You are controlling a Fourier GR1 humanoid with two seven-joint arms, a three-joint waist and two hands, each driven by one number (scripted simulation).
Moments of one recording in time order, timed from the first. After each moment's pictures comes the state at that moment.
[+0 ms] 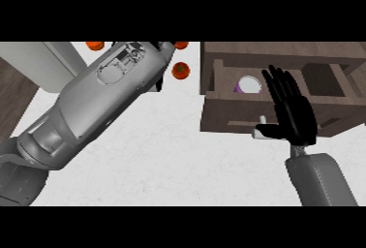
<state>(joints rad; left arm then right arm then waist) -1.33 0.23 -0.61 -0.76 0.59 0.81 0.13 -0.31 -0.17 0.03 -1.34 1.11 -0.30 -0.09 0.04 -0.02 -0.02</state>
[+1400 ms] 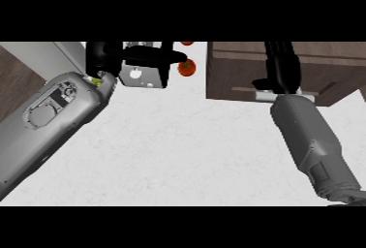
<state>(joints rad) -1.00 0.49 -0.61 -1.22 0.52 0.77 0.27 -0.90 -0.19 -0.20 -0.46 1.21 -0.75 -0.10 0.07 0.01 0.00</state>
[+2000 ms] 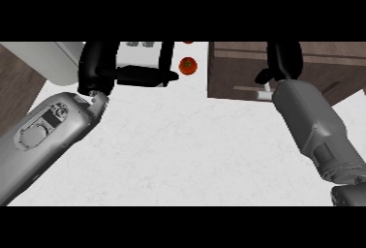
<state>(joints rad) -0.87 0.53 -0.61 -1.34 0.48 0.76 0.25 -1.06 -0.23 -0.23 -0.27 1.23 -0.74 -0.10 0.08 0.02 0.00</state>
